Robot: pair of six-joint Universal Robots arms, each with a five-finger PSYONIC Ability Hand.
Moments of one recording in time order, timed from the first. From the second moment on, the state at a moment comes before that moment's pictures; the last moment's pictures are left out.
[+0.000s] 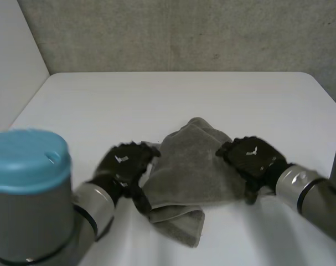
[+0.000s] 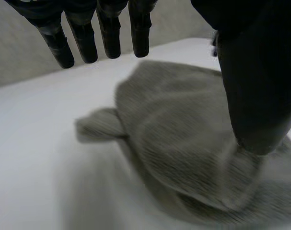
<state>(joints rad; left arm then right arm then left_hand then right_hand) 4.00 -1.80 -1.68 3.07 -1.66 3.04 1.90 -1.35 1.76 0.10 1.26 2.59 0.31 0.26 0.22 0.23 0.06 0.23 0.25 0.22 0.25 0.06</state>
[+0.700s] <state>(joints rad) 3.90 -2.10 -1.53 3.23 -1.94 2.95 2.05 -1.20 1.90 -0.34 1.42 2.71 0.31 0.26 0.22 0.23 0.06 0.27 0.27 0.22 0.25 0.10</state>
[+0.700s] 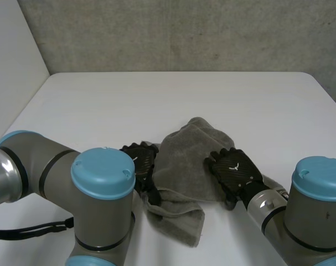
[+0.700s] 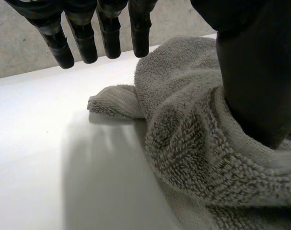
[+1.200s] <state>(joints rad) 3.90 -2.15 -1.53 3.22 -1.92 2.94 2.05 -1.13 1.87 -0.37 1.51 2.76 0.52 0.53 0.22 0.23 0.35 0.63 0.63 0.22 0.25 0.45</state>
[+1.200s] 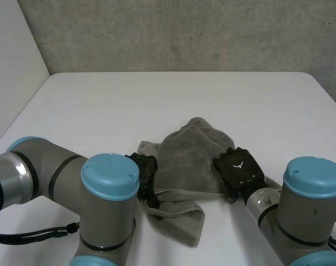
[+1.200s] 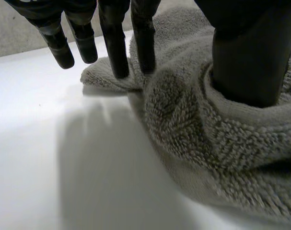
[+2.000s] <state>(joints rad) 4.17 -2.14 -0.94 3.21 -1.53 3.46 2.01 -1.04 0.91 -0.02 1.26 2.66 1.29 1.27 0.22 0.23 1.13 1.27 1.29 0.22 0.25 1.14</state>
